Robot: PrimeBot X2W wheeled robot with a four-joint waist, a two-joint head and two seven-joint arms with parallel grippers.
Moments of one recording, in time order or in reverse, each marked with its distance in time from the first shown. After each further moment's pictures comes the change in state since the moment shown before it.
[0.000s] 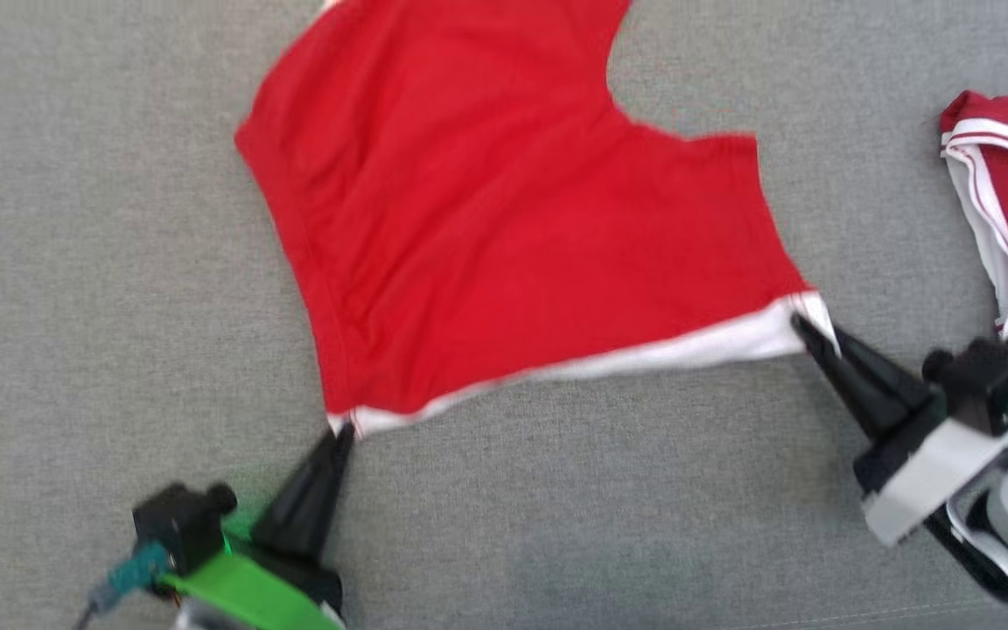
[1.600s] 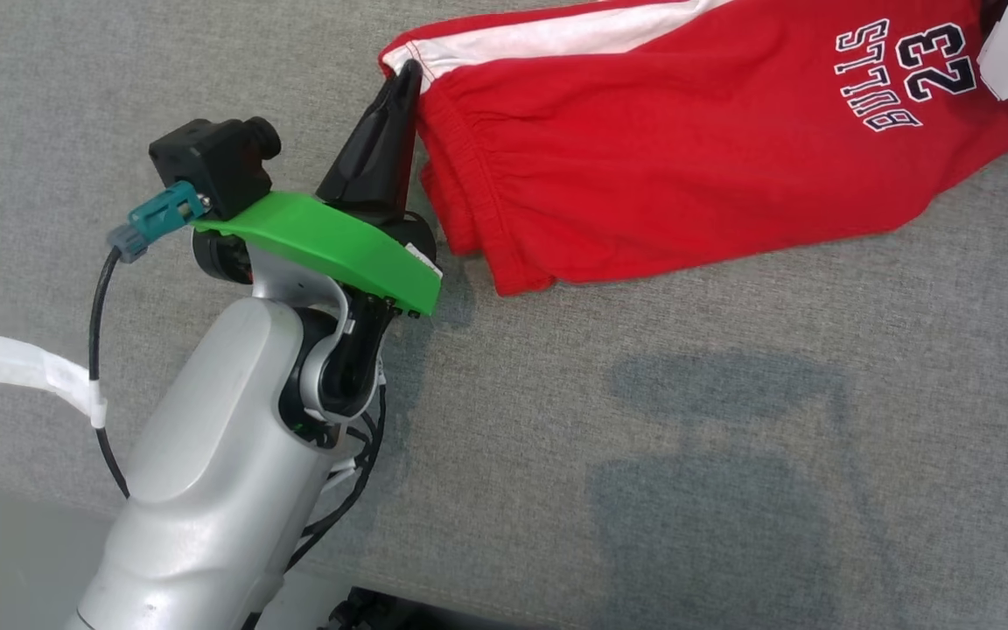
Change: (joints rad) left arm -0.495 -0.284 0.057 0.064 -0.121 0.176 0.198; right arm -0.894 -0.069 0.345 0.397 0.319 0.000 0.215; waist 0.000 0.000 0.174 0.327
